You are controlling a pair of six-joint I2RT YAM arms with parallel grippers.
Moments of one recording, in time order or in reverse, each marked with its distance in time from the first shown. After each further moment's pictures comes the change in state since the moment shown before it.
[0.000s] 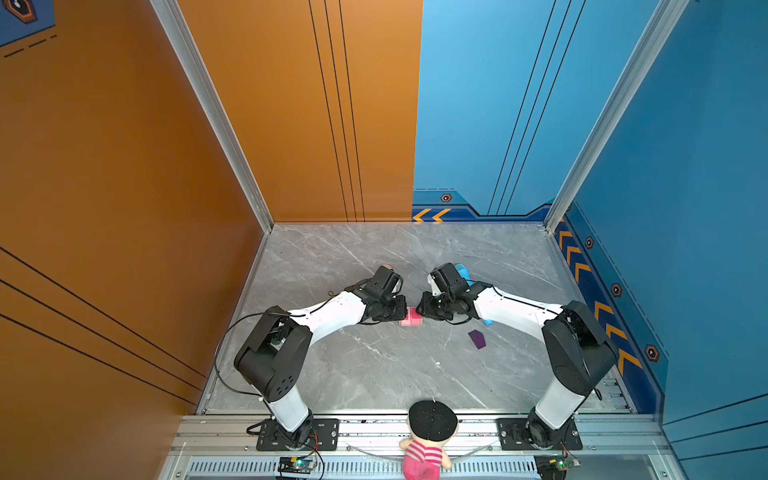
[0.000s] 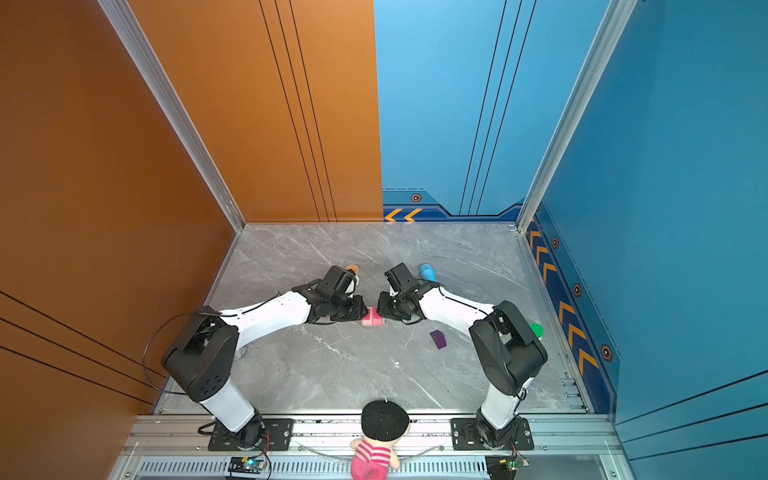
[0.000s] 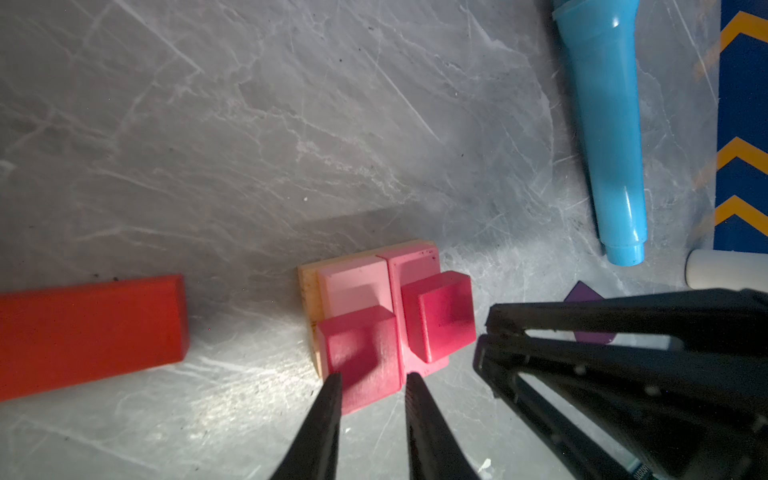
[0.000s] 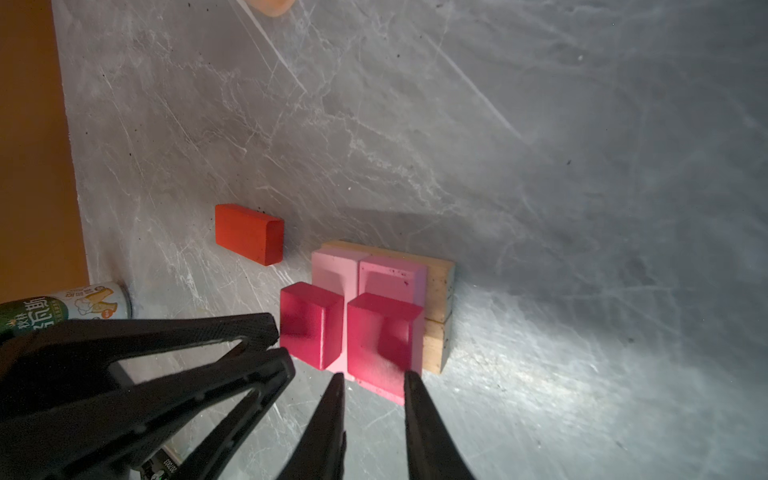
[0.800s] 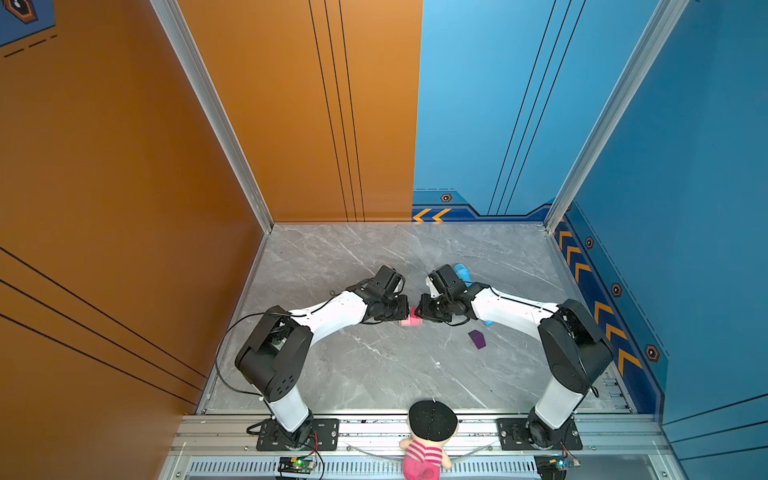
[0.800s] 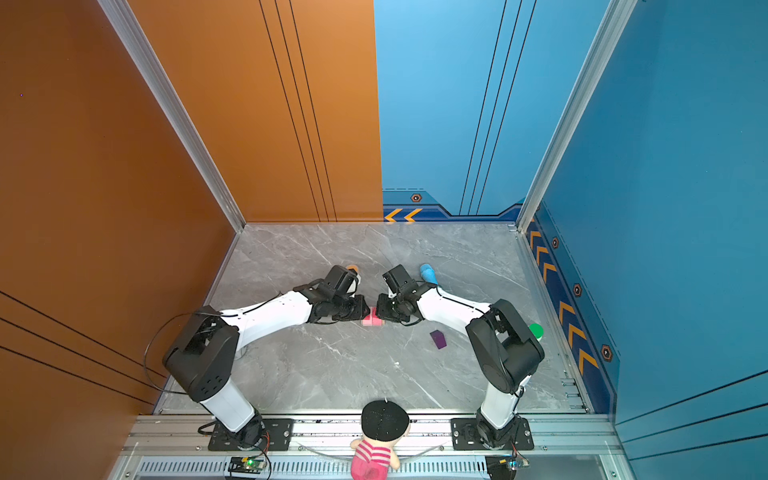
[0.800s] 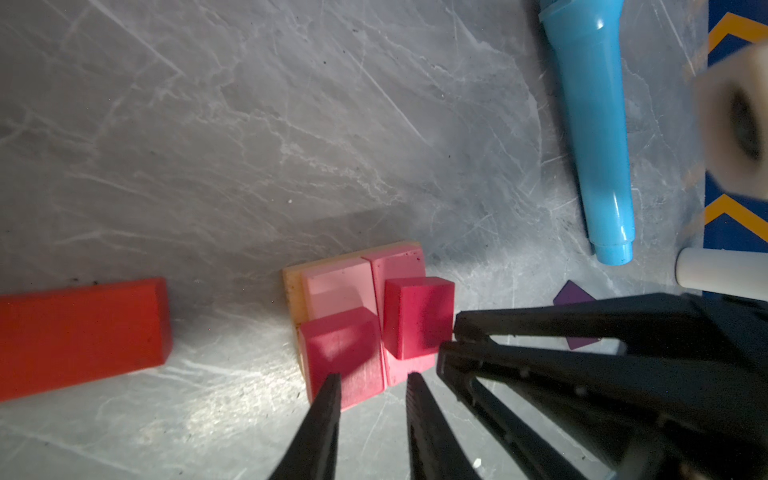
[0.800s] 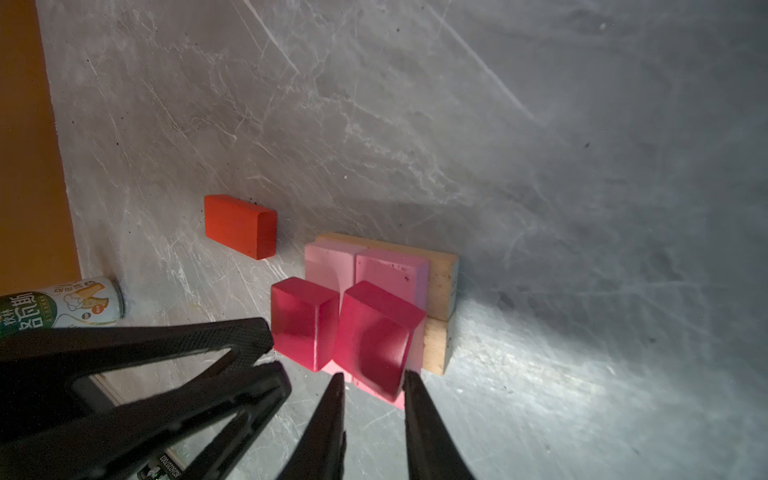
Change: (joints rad) left arm -0.013 0.004 0.013 0.000 0.000 -0.010; right arm 0.009 0.016 0.000 0.000 -0.007 0.003
